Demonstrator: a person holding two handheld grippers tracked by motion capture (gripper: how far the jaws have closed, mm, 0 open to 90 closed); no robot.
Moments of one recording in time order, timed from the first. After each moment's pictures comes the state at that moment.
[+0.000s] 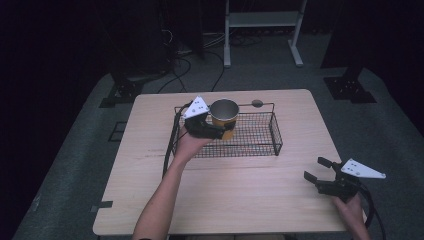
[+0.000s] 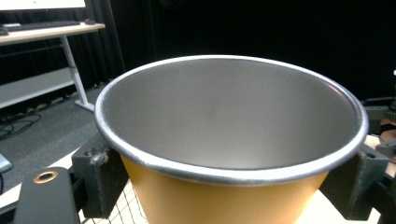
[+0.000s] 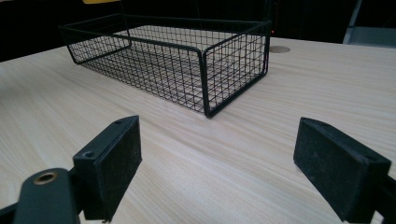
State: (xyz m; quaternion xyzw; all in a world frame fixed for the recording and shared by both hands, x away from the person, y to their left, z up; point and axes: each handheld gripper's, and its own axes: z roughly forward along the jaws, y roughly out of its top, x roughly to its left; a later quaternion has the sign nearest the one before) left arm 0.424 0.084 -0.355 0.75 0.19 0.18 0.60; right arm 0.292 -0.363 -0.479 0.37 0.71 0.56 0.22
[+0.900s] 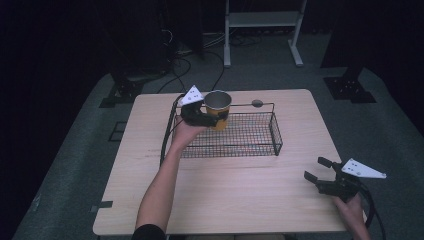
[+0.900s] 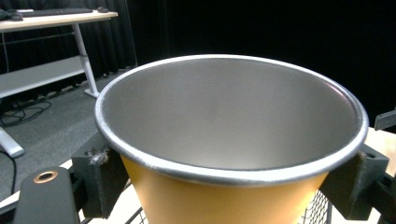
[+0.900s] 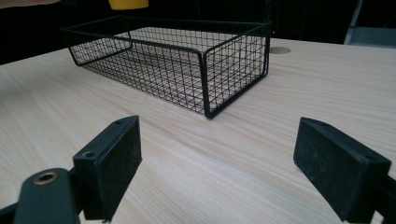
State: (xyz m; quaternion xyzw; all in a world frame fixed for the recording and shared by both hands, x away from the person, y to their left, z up) left arm 0.472 0.100 -0.365 0.76 0.22 0.18 0.59; right arm 0.292 -0.364 -0.479 0.37 0.71 0.56 0.22
